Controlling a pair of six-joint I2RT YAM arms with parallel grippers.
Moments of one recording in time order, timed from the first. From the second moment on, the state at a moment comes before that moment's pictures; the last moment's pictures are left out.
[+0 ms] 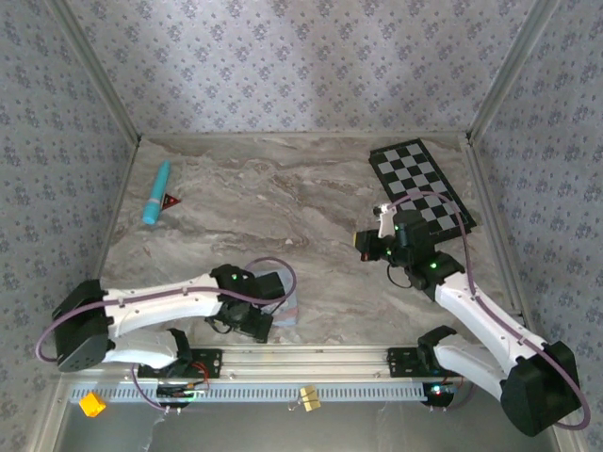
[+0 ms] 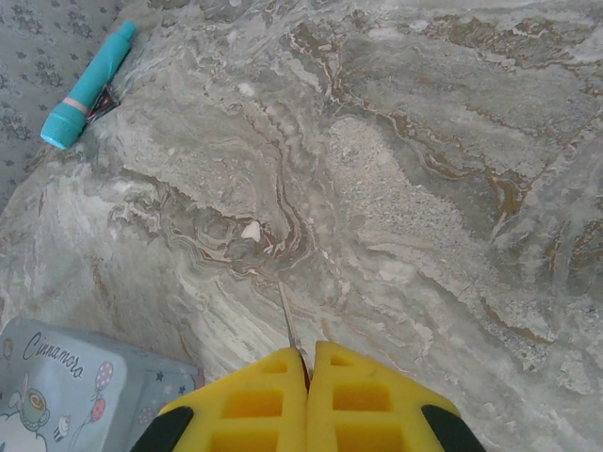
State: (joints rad) left arm -1.16 1.28 0.80 -1.14 -0.09 -0.86; right arm 0.44 0.95 0.60 -0.22 -0.26 0.40
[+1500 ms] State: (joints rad) left arm -0.69 1.84 1.35 -0.79 -0.28 -0.51; right arm 0.39 0.72 0.36 -0.04 -0.15 0.36
